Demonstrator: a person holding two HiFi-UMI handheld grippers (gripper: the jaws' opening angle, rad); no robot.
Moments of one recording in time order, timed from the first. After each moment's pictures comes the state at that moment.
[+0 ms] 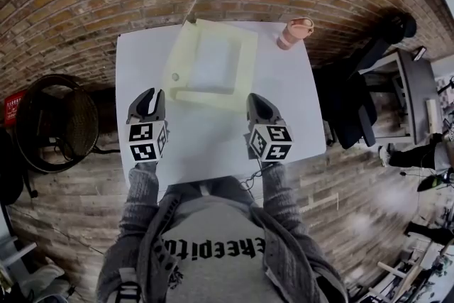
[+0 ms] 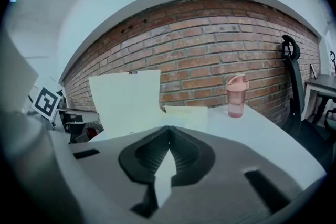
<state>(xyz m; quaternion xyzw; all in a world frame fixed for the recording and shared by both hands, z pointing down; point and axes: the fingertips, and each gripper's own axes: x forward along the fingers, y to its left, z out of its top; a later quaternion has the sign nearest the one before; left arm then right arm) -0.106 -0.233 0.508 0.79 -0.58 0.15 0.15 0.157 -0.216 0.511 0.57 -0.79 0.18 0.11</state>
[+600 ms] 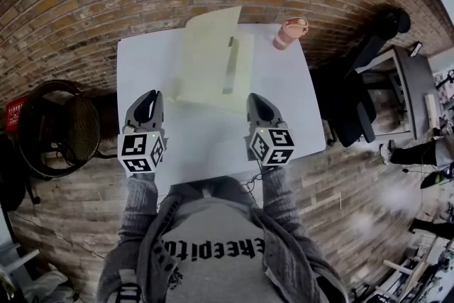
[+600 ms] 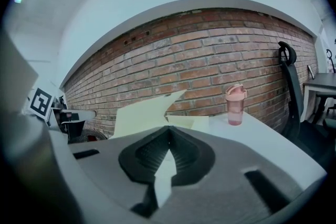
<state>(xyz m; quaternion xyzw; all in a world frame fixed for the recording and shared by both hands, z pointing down) -0.100 -0.213 0.449 0.82 -0.56 0.07 0.10 0.154 -0.200 0.477 0.58 -0.80 0.16 0.07</state>
